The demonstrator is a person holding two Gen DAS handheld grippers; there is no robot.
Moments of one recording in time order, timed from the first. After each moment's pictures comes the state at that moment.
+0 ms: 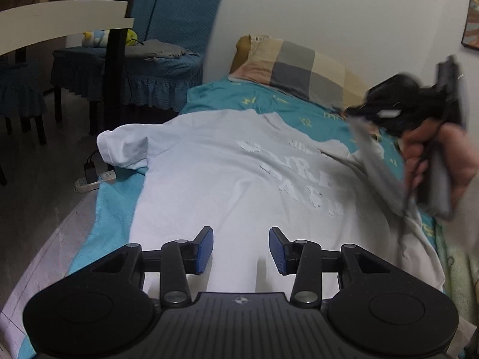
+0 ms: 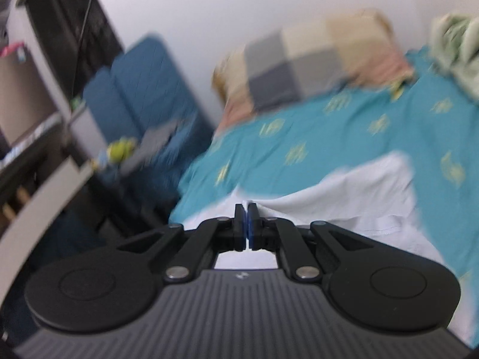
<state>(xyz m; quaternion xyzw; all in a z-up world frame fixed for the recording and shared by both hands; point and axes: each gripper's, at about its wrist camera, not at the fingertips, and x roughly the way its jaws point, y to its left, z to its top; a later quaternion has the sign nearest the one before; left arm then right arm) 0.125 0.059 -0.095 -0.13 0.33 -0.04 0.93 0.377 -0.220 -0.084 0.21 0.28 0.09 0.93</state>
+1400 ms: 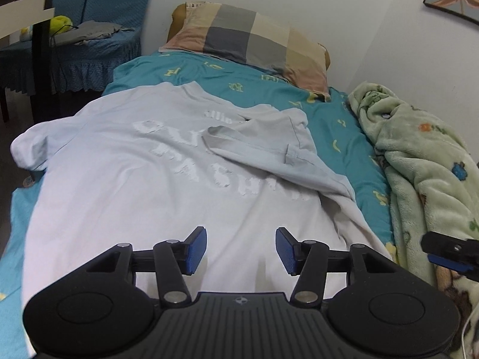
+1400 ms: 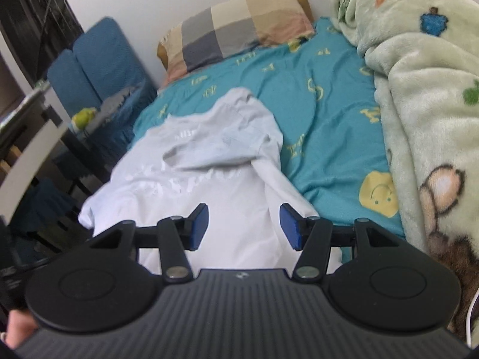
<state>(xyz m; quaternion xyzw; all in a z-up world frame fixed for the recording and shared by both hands) 0.171 -0.058 -0.081 -0.09 0.39 -0.14 0.91 0.109 -0.330 -0.063 0.22 0.33 -0.02 0.92</state>
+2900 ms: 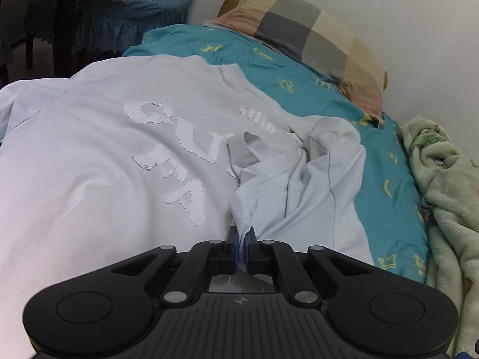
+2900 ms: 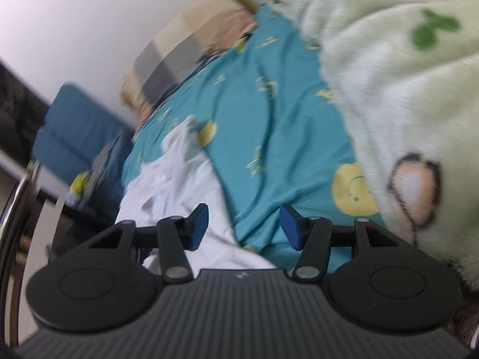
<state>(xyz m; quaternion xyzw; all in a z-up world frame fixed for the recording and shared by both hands) 0.281 -0.058 -0.139 -0.18 0.42 -0.07 0.89 0.134 -0.410 -0.098 0.36 0.33 -0.04 0.87</state>
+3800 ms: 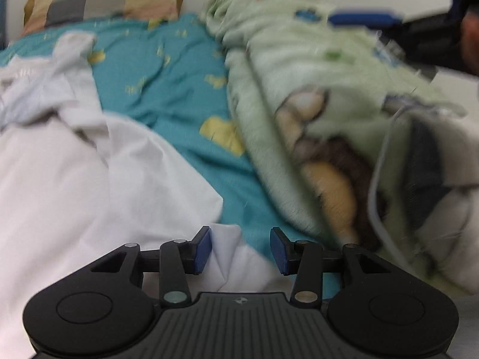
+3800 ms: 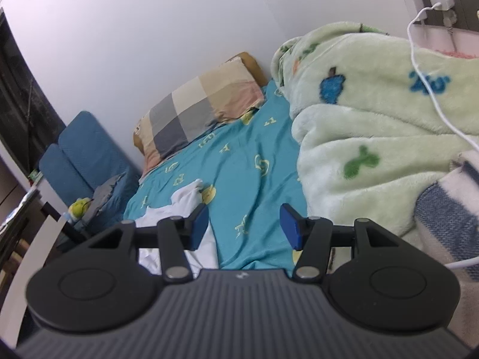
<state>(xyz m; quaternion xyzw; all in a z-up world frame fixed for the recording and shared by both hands) 0.033 -0.254 -0.156 0.04 0.44 -0.35 0.83 0.058 -0.447 -0.030 0.30 0.23 -0.08 0.92</state>
